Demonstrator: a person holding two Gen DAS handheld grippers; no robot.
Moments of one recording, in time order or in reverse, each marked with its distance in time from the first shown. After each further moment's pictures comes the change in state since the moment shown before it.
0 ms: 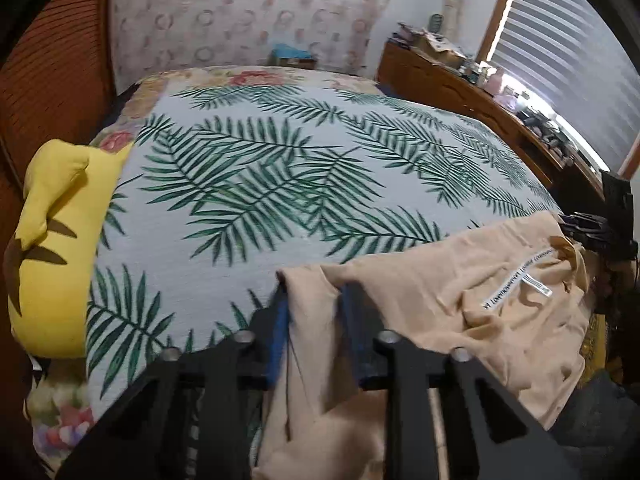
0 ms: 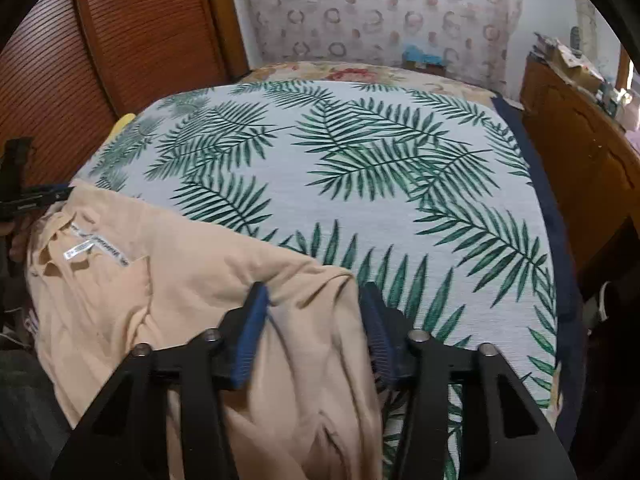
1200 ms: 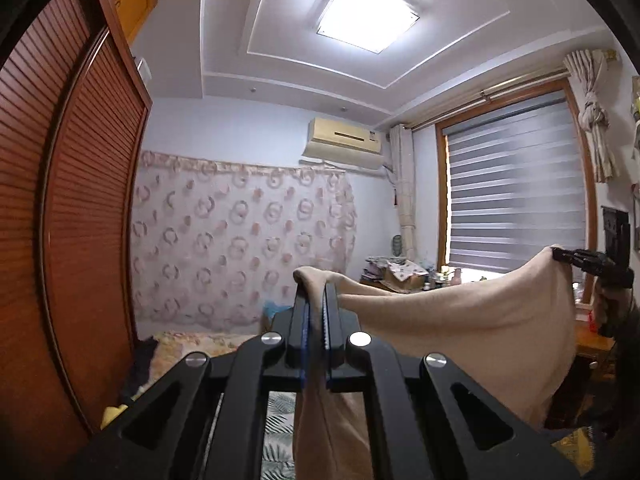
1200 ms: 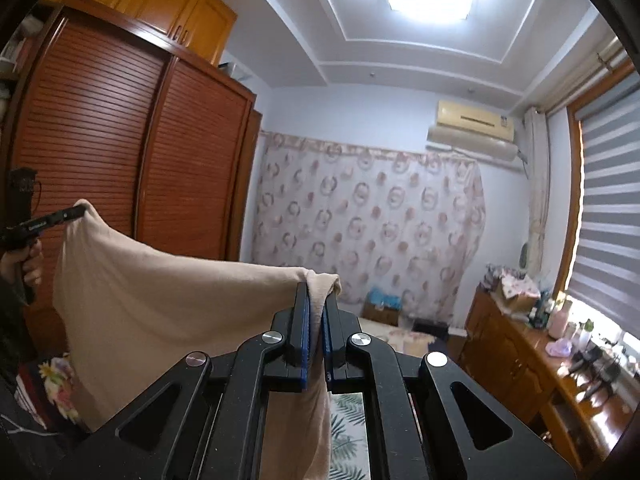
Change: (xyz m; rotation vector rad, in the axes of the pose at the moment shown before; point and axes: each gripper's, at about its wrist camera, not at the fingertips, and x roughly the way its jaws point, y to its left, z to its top) left arm -0.350 -0.056 0.124 0.161 -0.893 0.001; right arm -0.401 0.099 0.107 -0.249 -0.780 -0.192
